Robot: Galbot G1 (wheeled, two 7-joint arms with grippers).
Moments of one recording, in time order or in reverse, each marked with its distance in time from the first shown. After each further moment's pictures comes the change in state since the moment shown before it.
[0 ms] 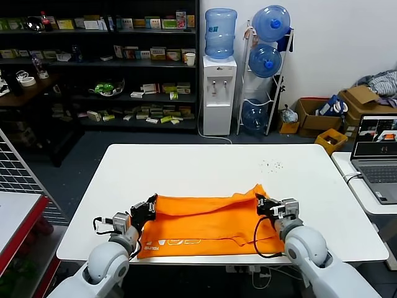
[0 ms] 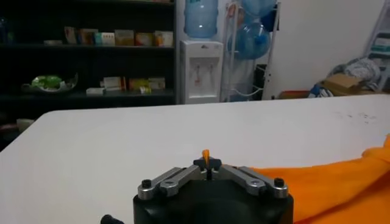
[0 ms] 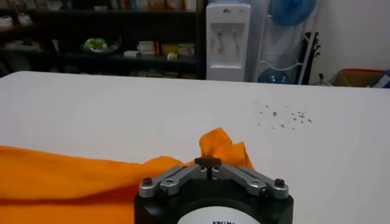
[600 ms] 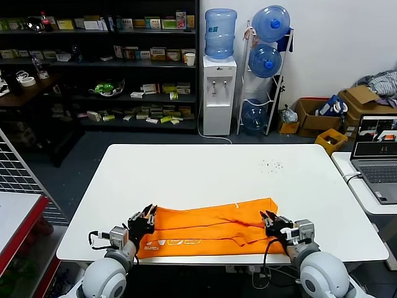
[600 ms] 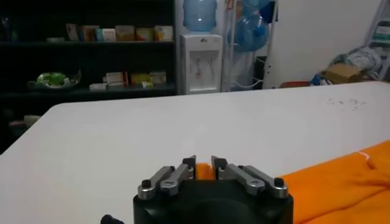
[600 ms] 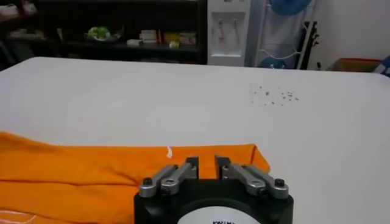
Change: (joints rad) left arm 0.117 0.017 -0.034 -0.088 0.035 0.023 -0.033; right arm -0.222 -0.031 0.132 0.158 -0.019 -0.026 0.000
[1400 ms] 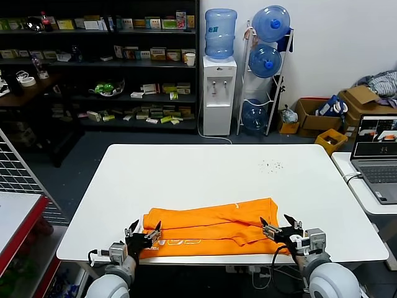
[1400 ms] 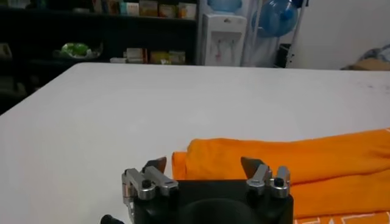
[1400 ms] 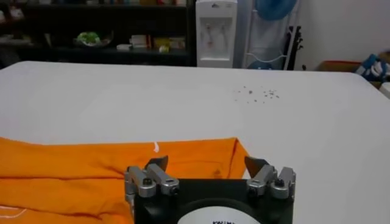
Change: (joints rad) left arm 0.103 -0.133 -0.072 0.086 0.059 -0.051 0.014; right arm -0.100 0.031 0.088 0.026 -0.044 0.030 -0.028
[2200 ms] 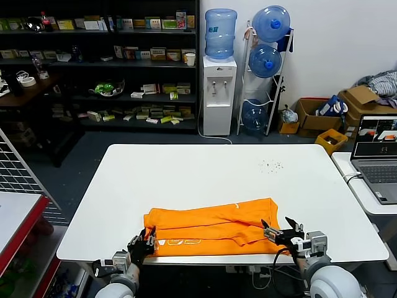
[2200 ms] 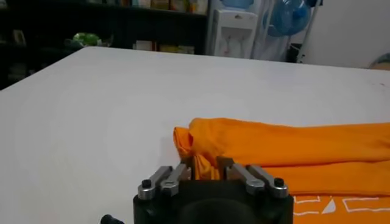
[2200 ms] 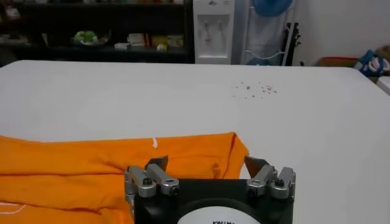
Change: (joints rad) left arm 0.027 -0.072 -0.010 0.046 0.036 -0.047 -0.004; right arm -0.018 0.009 0.007 0.000 -0.002 0.004 0.000
